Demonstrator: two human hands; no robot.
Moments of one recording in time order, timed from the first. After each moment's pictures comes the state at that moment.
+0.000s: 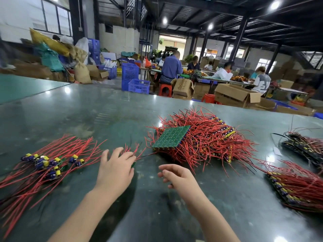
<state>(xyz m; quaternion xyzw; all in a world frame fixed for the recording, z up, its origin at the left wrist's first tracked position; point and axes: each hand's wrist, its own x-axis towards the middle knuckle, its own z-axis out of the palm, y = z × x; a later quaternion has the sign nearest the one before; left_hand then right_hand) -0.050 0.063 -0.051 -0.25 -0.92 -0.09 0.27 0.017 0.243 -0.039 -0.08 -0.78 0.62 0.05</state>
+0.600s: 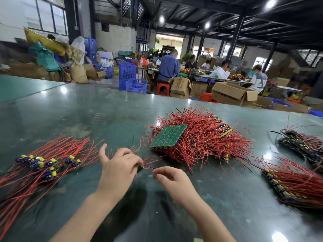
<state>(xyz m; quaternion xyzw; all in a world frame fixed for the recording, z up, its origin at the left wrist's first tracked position) -0.040 0.077 -0.047 -0.27 -0.87 -0.23 0.35 0.015 0.243 -0.049 -0.04 -0.85 0.51 0.07</state>
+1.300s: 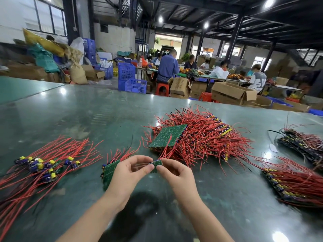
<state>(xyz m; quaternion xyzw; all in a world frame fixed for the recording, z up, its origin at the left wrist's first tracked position) -0.026 0.099 -0.048 -0.16 -0.62 -0.77 -0.03 0.017 0.238 -0.043 -0.04 -0.74 0.64 0.20</state>
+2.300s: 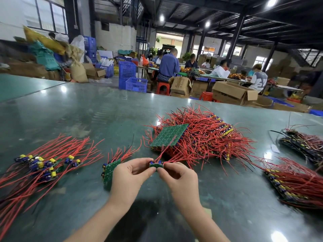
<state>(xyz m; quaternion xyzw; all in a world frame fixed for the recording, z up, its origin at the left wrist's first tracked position) -0.019 0.104 -0.050 -0.14 -0.63 -0.76 0.05 0.021 0.234 -0.048 -0.02 -0.80 0.51 0.32</state>
